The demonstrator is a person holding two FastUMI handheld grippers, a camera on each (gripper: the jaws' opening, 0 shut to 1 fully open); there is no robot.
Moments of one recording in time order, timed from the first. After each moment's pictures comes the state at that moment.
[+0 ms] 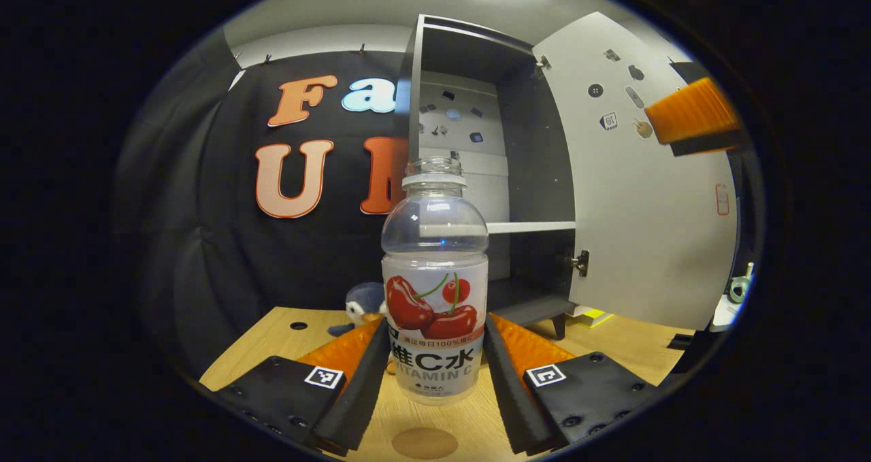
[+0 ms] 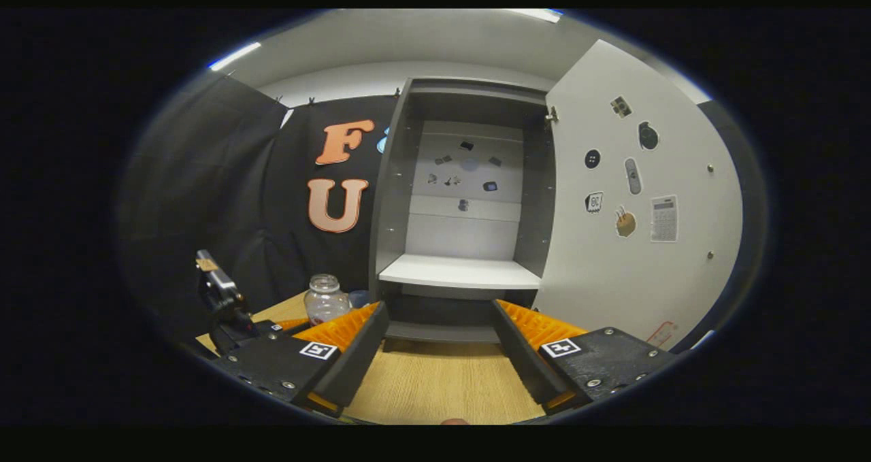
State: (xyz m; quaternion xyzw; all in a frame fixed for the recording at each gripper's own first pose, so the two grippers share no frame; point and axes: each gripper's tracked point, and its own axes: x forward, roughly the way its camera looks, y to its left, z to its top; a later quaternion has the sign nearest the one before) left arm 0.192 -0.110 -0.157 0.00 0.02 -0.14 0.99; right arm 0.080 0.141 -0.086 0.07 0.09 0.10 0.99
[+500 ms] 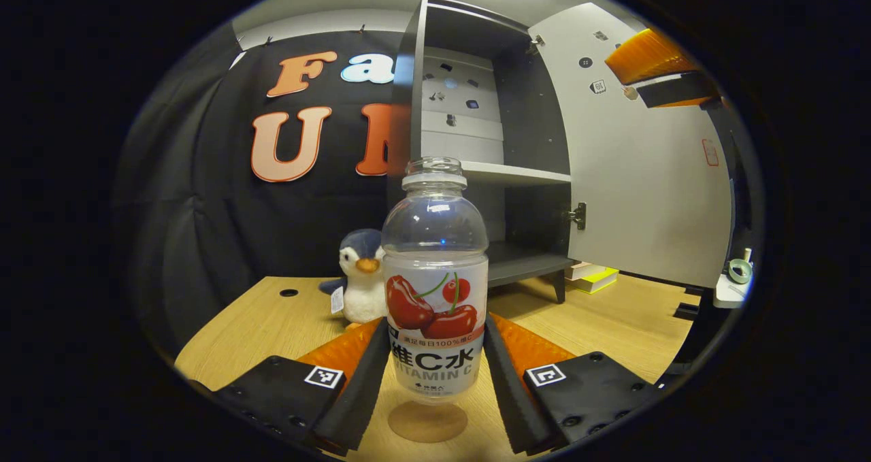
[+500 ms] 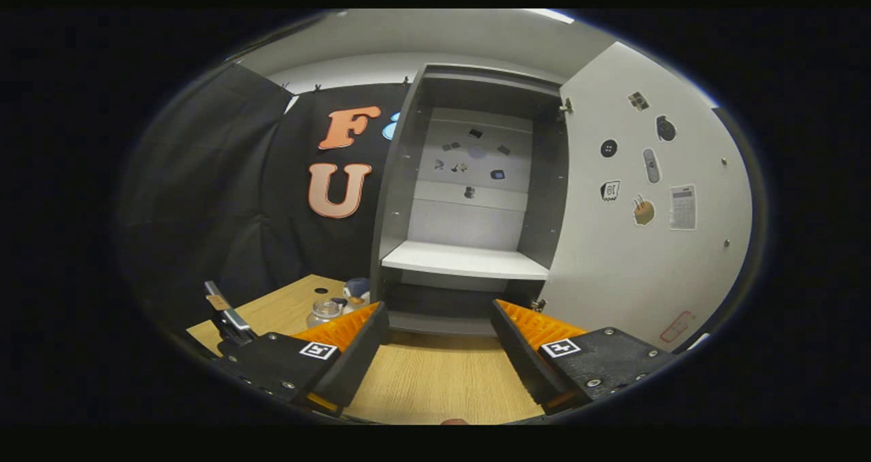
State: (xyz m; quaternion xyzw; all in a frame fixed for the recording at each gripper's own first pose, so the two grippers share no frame) left arm 0.185 -0.105 -0.233 0.00 0.05 -0.15 0.99; right arm 0.085 0.163 -0.115 0.04 0.12 0.11 0.99
